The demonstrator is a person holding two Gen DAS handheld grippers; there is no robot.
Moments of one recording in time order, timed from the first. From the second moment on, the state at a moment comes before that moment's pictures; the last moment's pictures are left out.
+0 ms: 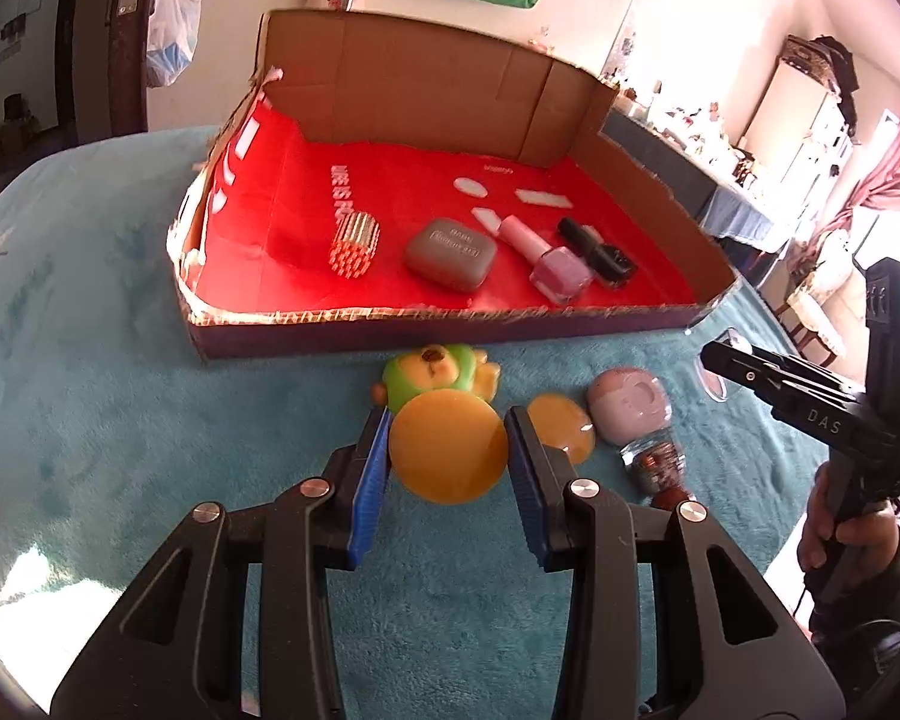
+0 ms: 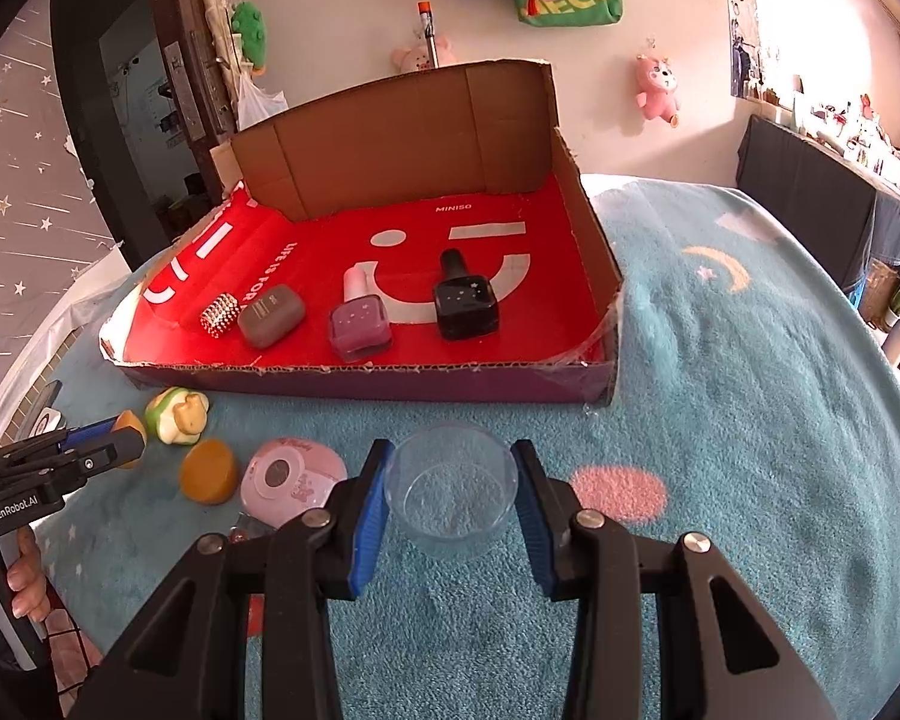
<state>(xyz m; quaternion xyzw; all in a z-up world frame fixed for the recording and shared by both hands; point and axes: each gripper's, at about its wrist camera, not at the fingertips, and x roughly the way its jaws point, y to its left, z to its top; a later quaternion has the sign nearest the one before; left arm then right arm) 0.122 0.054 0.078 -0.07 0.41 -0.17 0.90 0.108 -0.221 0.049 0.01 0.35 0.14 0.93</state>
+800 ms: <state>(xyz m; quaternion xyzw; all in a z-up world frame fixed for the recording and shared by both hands) 0.321 0.011 0.091 -0.03 0.48 -0.26 0.84 0.280 -0.146 0.083 -0.03 0.40 0.26 0.88</state>
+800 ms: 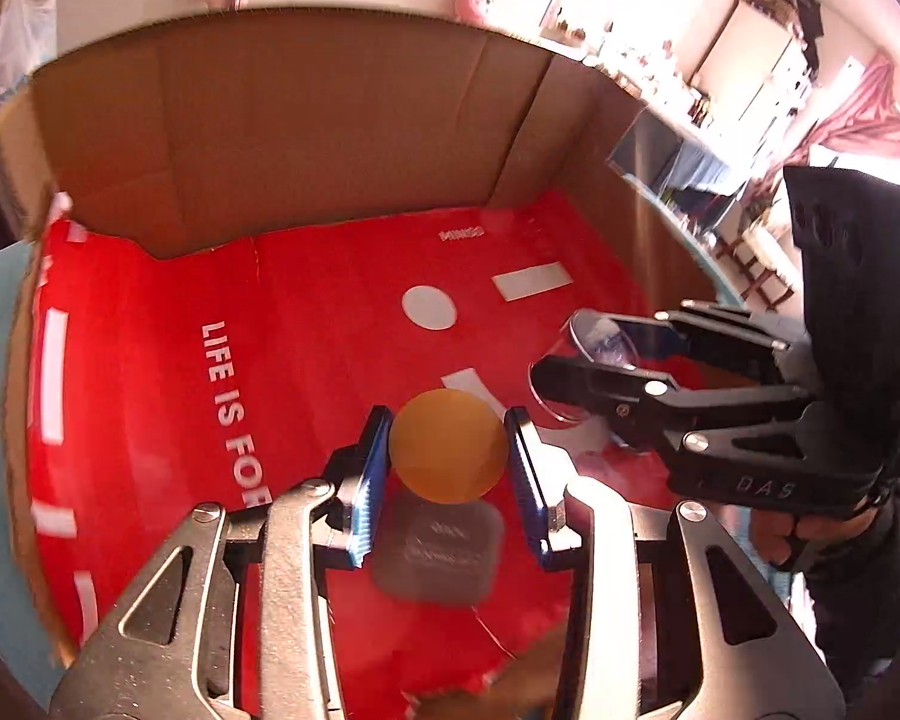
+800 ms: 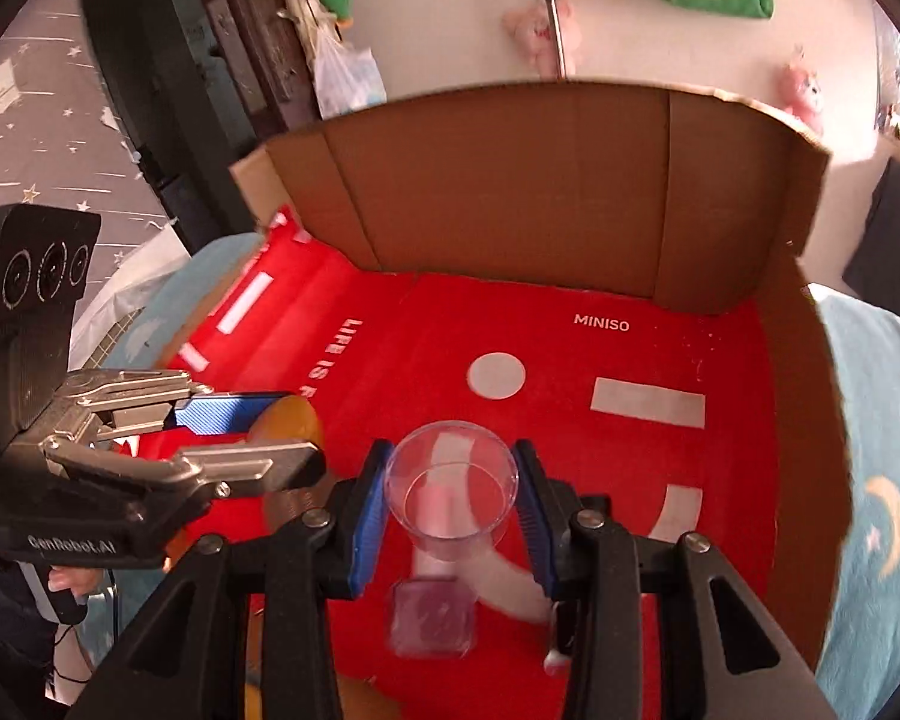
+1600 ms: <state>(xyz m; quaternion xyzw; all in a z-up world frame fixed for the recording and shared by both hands) 0.345 -0.010 0.062 0.02 0.51 -0.25 0.82 0.325 -0.137 0.056 -0.07 0.47 0.22 0.85</state>
